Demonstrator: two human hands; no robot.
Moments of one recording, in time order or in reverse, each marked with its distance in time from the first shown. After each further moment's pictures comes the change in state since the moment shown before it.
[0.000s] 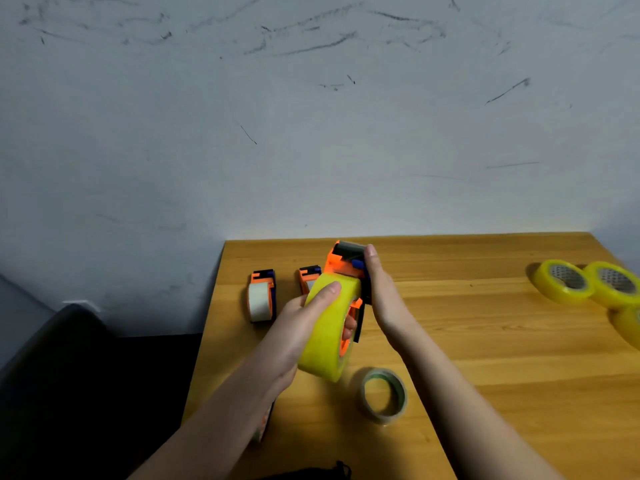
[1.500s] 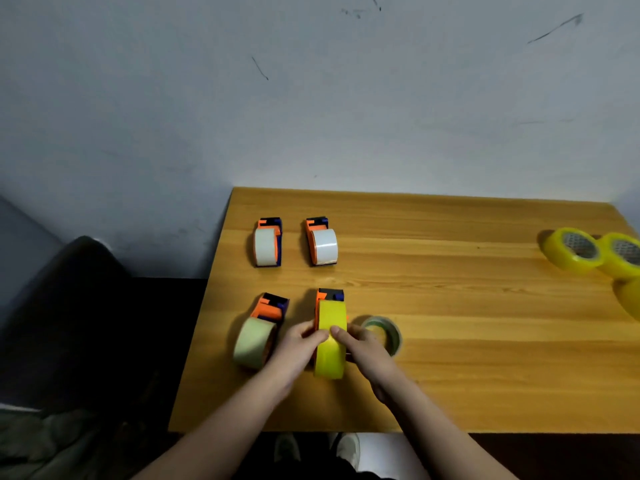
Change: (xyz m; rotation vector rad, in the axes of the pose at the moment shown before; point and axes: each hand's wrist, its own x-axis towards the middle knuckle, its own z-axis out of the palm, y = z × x) left_hand 0.002 -0.136 -0.021 0.237 0.171 -0.198; right_hand -0.077 0.140 0.001 -0.067 -0.218 0.390
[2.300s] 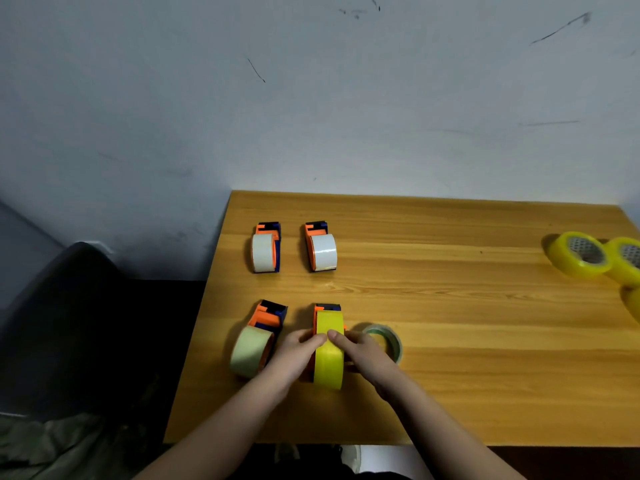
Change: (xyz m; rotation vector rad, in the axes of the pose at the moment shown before) left_hand 0.025 -0.003 0.001 0.070 -0.014 -0.068; right_hand 0.017 -0.007 -0.011 -0.234 -0.038 0.028
